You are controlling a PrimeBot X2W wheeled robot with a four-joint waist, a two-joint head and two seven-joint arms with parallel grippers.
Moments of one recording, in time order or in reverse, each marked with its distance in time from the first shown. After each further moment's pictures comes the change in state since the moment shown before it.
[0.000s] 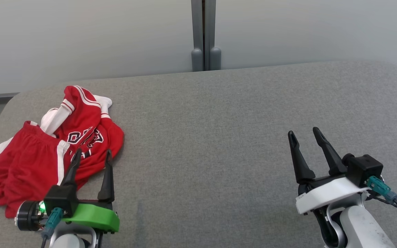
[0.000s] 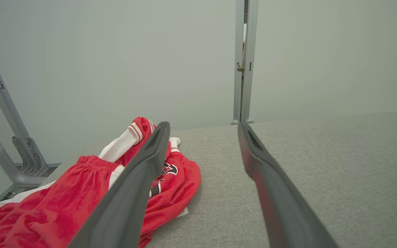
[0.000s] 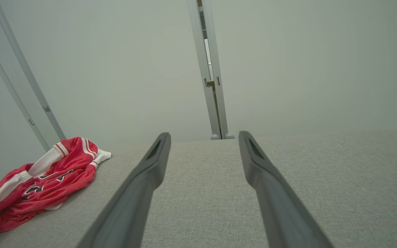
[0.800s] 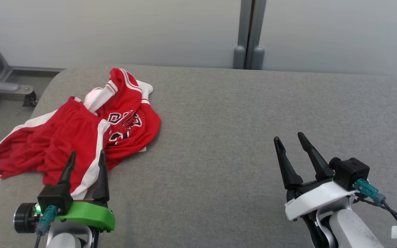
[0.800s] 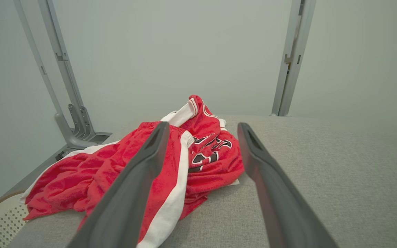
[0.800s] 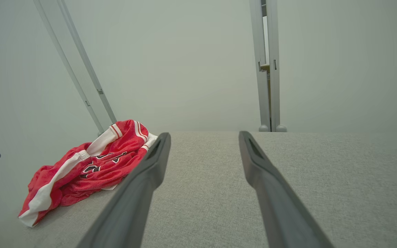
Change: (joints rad) left arm -0.023 -0.002 0.032 0.062 -0.027 0.000 0.000; right arm 0.000 0.002 0.071 0.006 0.042 0.000 -0.001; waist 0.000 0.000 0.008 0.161
